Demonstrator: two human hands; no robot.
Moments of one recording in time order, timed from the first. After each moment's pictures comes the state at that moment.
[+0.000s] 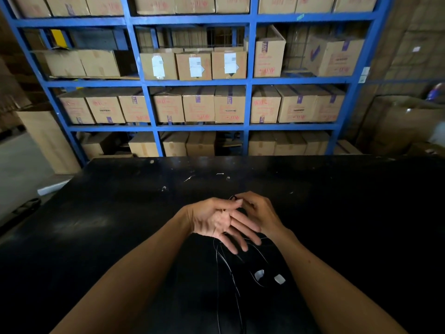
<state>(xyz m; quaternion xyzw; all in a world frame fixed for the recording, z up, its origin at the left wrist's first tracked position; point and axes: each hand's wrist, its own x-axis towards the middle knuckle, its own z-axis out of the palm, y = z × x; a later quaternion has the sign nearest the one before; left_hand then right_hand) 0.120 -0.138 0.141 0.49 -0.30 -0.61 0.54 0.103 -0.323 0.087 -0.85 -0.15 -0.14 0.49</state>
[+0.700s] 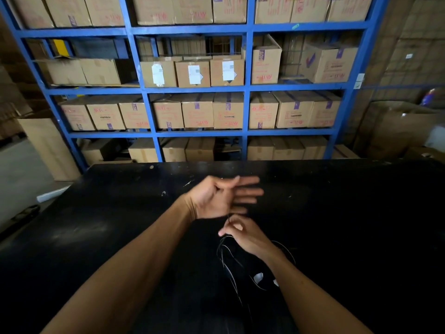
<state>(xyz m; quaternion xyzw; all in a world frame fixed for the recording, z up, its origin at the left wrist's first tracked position) 0.110 -0.150 0.187 0.56 -0.25 -0.43 0.66 0.064 -0.297 0.075 -0.81 -0.03 0.08 0.57</state>
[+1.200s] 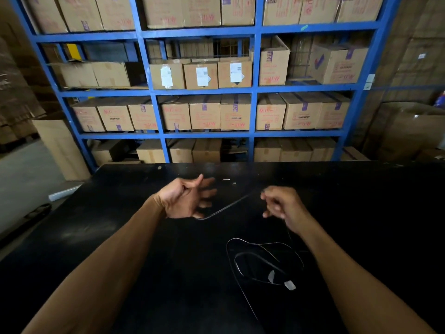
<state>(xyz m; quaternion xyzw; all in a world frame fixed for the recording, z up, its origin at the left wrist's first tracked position) 0.139 -0.055 0.169 0.62 -0.09 -0.37 0.68 0.086 -0.358 0.139 -0.68 -0.08 0.01 0.73</state>
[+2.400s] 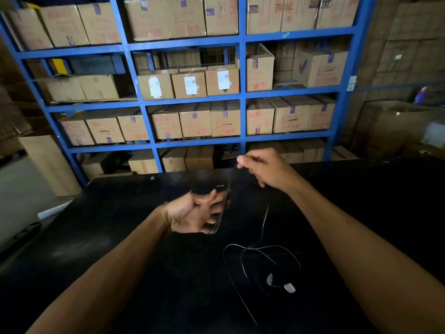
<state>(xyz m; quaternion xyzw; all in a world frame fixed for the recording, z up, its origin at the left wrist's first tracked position) 0.115 -0.088 0.182 0.60 -0.17 -0.46 0.63 0.106 -0.345 0.237 -0.86 -0.14 -0.10 0.48</state>
